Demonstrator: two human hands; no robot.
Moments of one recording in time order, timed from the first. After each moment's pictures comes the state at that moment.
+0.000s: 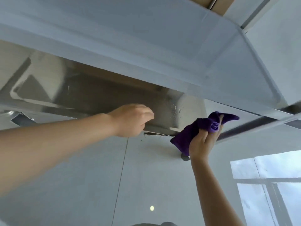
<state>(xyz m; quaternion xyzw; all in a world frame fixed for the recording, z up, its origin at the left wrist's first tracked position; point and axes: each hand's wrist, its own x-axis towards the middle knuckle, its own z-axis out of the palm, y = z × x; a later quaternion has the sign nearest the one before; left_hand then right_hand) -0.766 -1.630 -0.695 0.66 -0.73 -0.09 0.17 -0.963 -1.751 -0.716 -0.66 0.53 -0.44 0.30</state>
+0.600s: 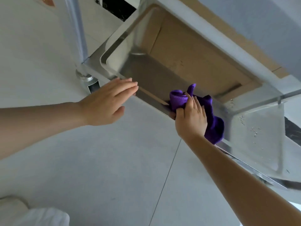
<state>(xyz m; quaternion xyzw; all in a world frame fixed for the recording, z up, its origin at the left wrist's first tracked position) -0.617 -1.434 -0.815 0.80 -0.57 0.00 0.18 -0.755 -1.645 -0.781 -0.94 0.32 -0.02 0.12</state>
